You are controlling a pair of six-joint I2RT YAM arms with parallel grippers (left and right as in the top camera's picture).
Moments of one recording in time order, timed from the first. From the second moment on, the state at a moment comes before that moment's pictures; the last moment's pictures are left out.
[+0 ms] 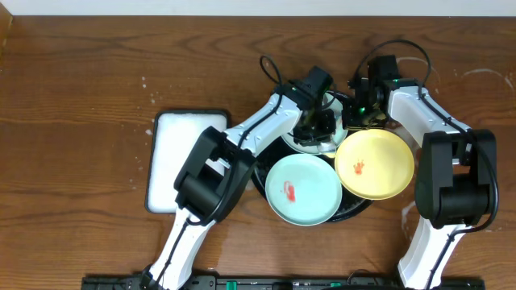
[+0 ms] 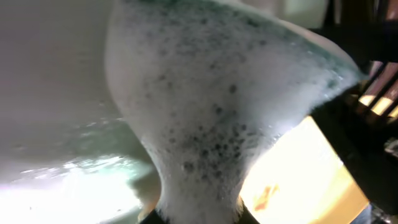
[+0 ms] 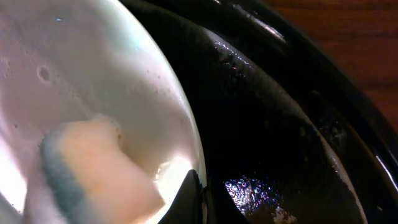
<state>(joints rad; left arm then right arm) -0.65 2.30 1.78 -0.73 0.51 -0.78 0.09 2.06 1.38 -0.68 -0.27 0.07</state>
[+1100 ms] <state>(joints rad) -0.63 2.30 1.78 -0.58 0.30 -0.81 0.11 2.06 1.38 -0.70 -0.29 0.07</state>
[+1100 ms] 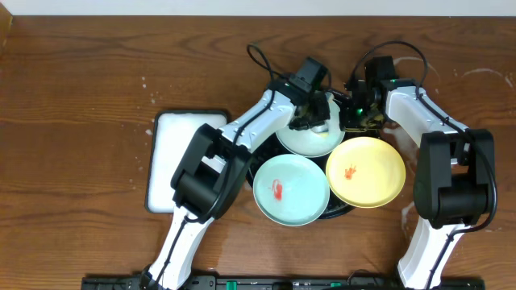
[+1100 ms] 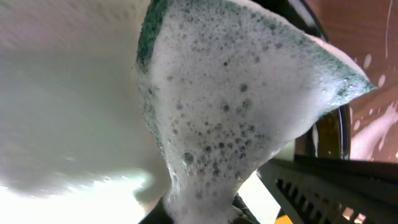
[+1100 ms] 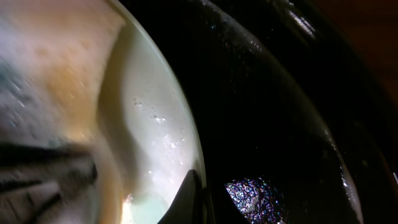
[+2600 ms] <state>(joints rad) -0.15 1.76 1.62 -1.37 -0.20 -0.49 0.31 1.71 1.38 -0.77 0.17 0.09</state>
